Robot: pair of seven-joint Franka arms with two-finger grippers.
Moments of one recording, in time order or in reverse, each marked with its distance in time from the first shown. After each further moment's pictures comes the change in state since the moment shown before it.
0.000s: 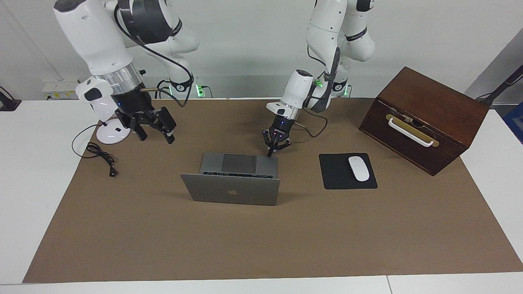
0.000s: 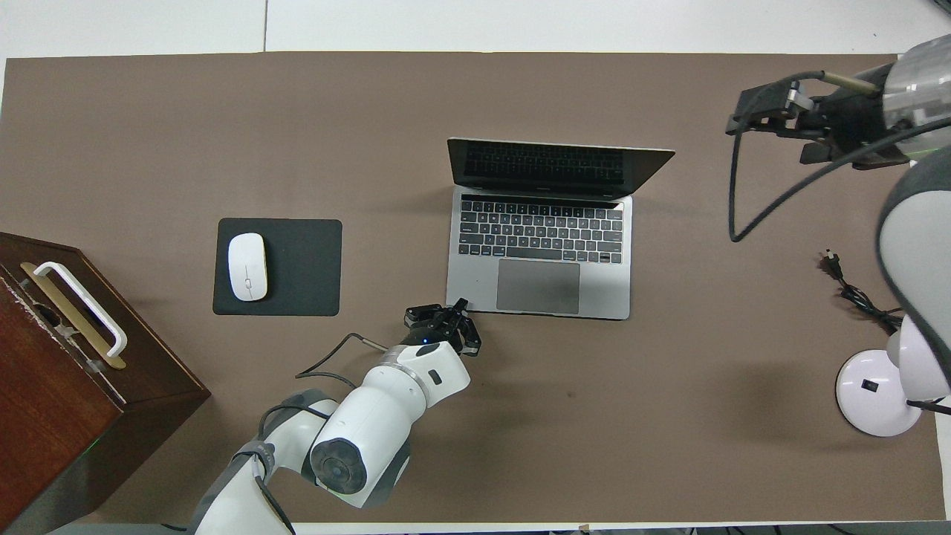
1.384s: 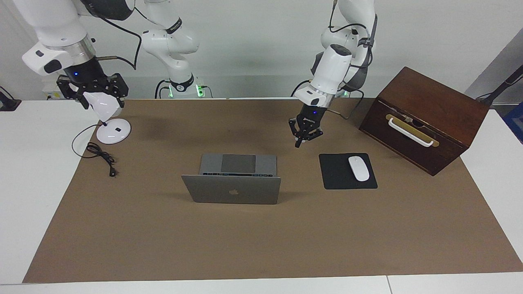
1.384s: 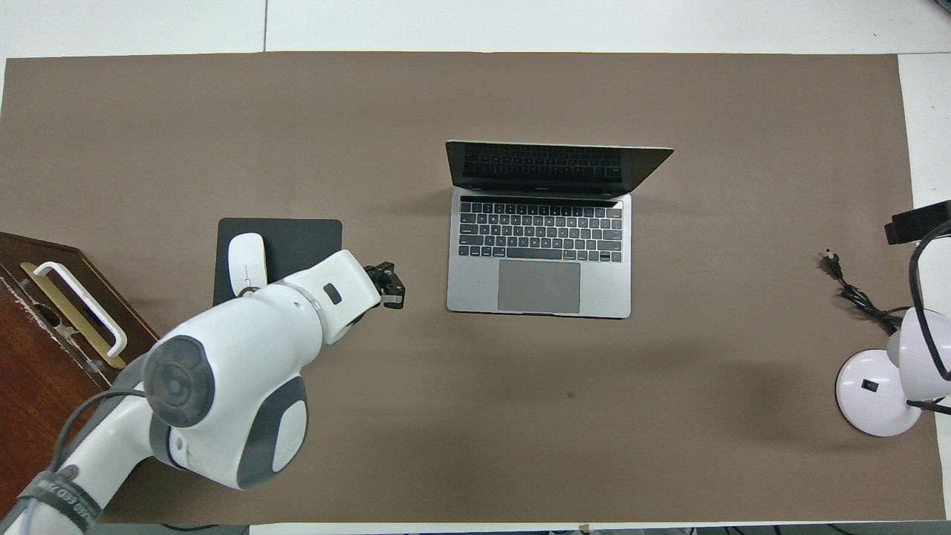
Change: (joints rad) left arm 0.236 -0.376 0.030 0.168 -0.005 -0.814 0.070; right arm -0.136 -0.131 -0.003 -0.078 -0.219 -0.254 -0.491
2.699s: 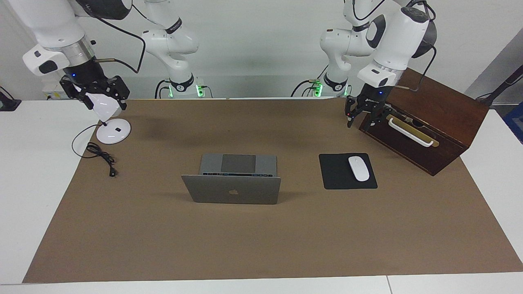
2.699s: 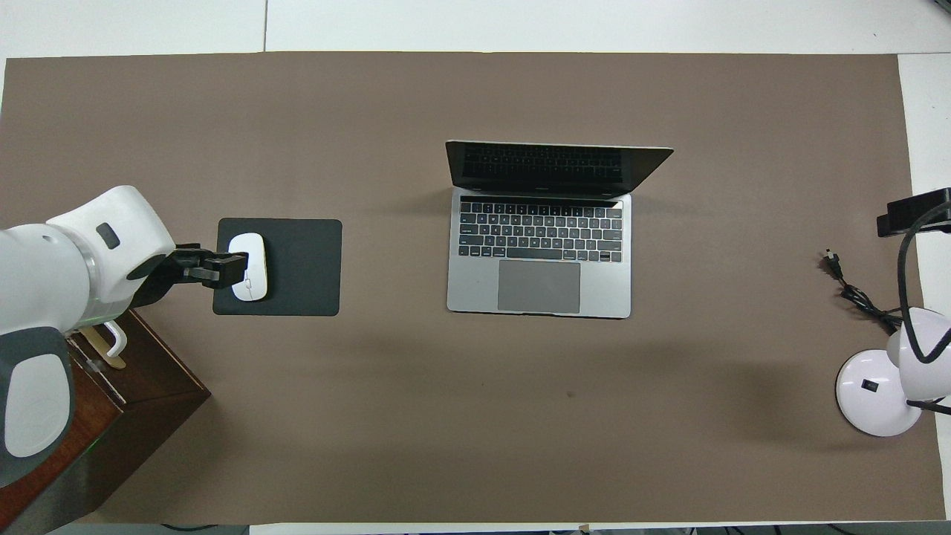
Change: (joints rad) left arm 0.330 -0.129 0.003 0.196 0.131 -0.532 0.120; right arm -0.024 -0.004 0.012 -0.010 0.057 0.008 0.123
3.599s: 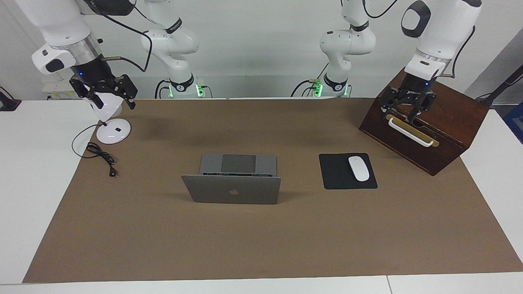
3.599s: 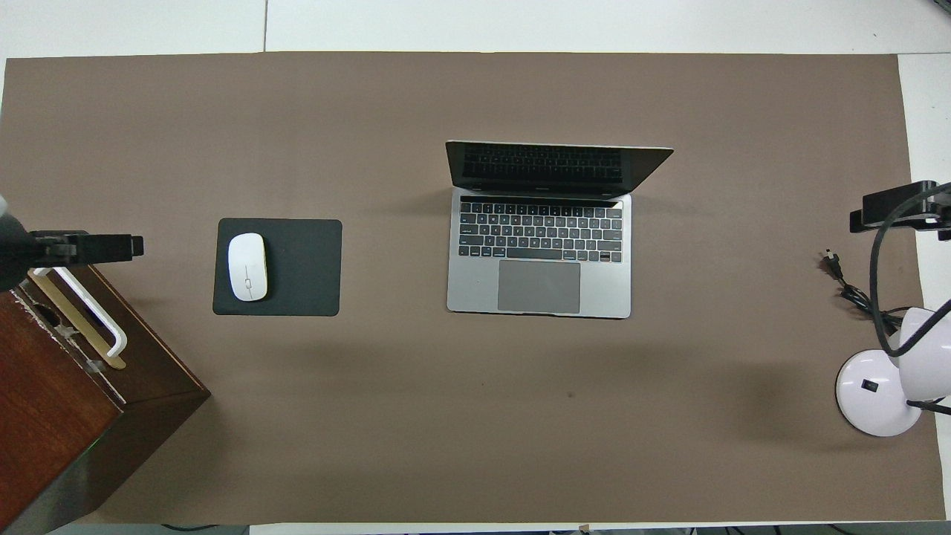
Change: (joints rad) left arm 0.185 0.037 0.001 0.206 0.007 -0.232 0.001; right arm 0.005 -0.005 0.026 -0.001 0.077 0.000 0.120
